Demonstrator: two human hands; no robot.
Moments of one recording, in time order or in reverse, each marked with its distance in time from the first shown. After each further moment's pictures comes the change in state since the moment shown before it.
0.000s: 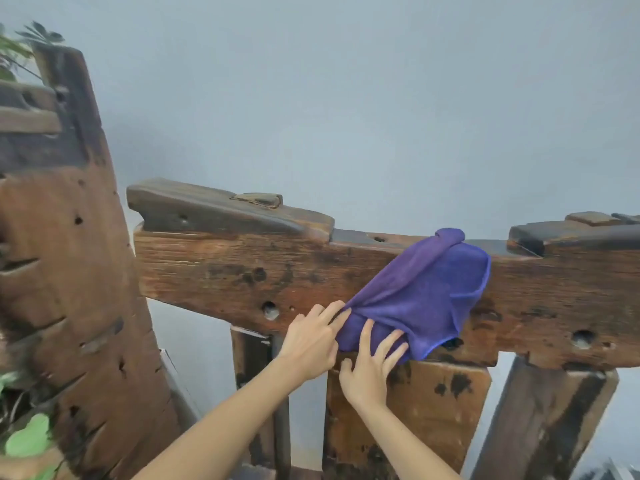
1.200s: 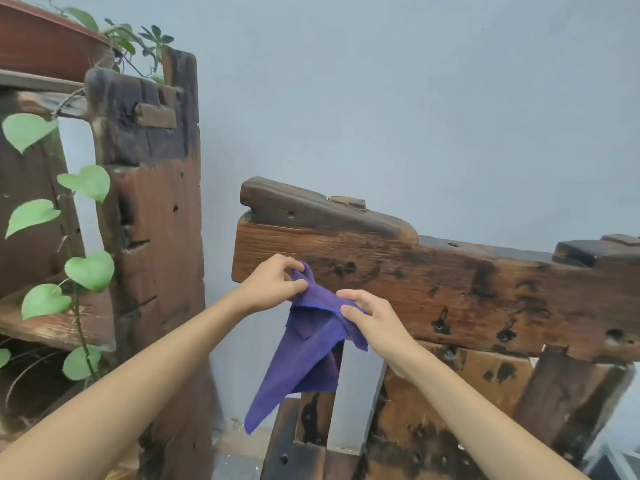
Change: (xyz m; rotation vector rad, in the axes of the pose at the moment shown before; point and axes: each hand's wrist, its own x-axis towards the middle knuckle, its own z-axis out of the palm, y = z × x) left_hand -0.132 -0.210 -0.149 -0.743 0.012 -0.321; right_hand -0.097 -0.211 -0.053 0.609 -0.356 -0.251
